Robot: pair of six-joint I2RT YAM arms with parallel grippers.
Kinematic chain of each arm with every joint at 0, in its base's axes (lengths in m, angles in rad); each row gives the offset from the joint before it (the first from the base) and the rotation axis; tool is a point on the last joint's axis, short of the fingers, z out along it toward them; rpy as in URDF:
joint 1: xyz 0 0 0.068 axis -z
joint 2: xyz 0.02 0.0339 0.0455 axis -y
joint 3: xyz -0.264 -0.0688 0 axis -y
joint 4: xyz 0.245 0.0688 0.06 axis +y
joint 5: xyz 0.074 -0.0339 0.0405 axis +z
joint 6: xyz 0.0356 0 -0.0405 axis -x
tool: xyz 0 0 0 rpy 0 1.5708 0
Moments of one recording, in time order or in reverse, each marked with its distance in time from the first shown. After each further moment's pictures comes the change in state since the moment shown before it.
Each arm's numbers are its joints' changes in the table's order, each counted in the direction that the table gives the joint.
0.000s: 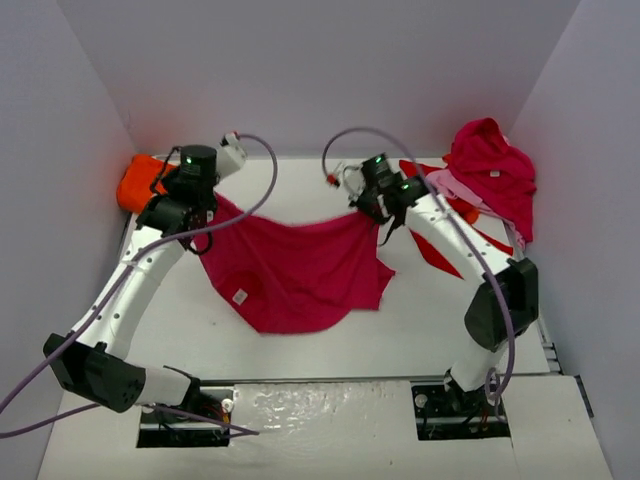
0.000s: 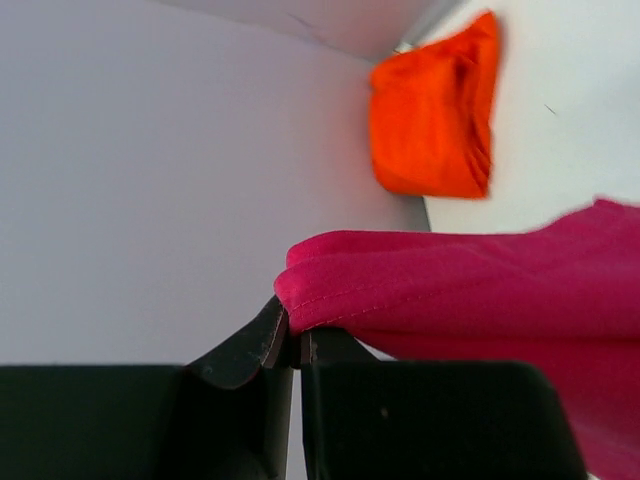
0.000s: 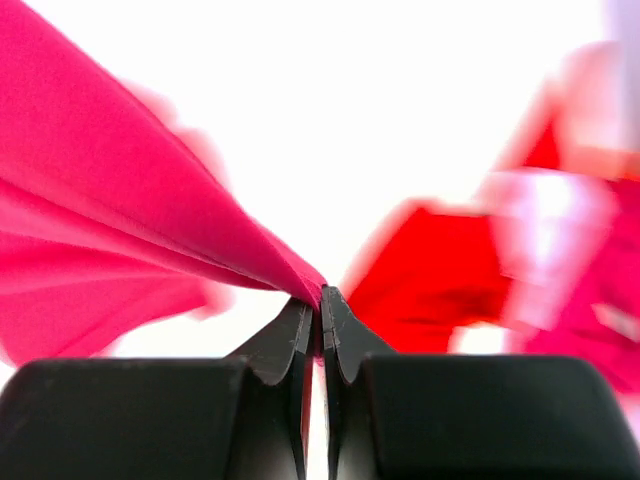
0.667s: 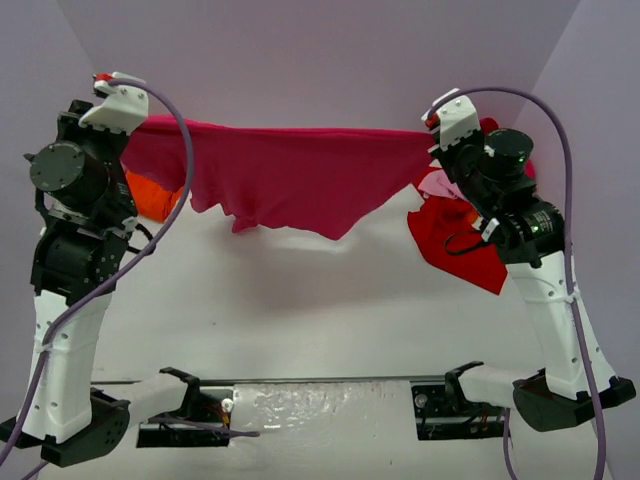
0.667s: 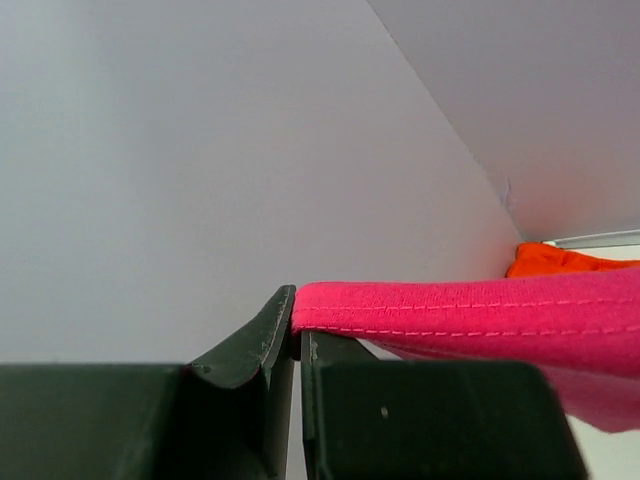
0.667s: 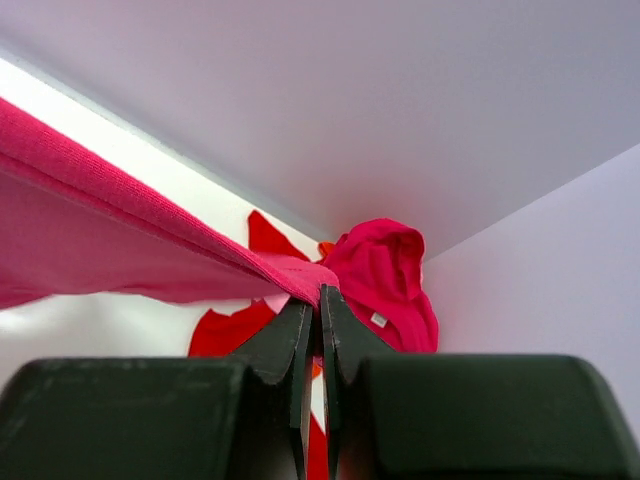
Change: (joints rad) left arm -0.032 0.208 0.360 -0.194 0.101 -0.039; right arm 0.179 0.503 0.141 -0.209 -0.033 -0.009
